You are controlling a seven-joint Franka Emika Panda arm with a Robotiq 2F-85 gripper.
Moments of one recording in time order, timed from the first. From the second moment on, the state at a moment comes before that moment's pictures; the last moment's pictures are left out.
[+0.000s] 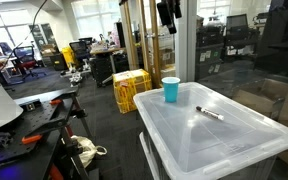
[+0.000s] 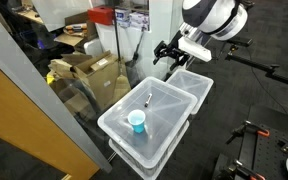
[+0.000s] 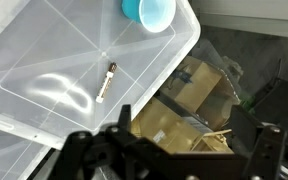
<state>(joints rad) -0.01 0.12 -0.10 -2.26 0.83 2.70 0.01</state>
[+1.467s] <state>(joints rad) -0.08 0.67 -0.05 -1.79 0.94 2.68 0.01</state>
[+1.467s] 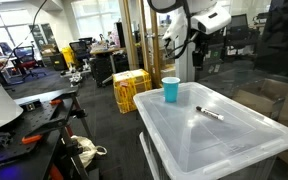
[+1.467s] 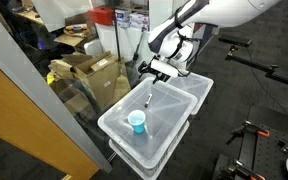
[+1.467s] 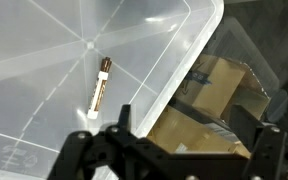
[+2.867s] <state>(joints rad) -0.09 0.90 -0.10 -1.54 0.61 2.52 0.52</state>
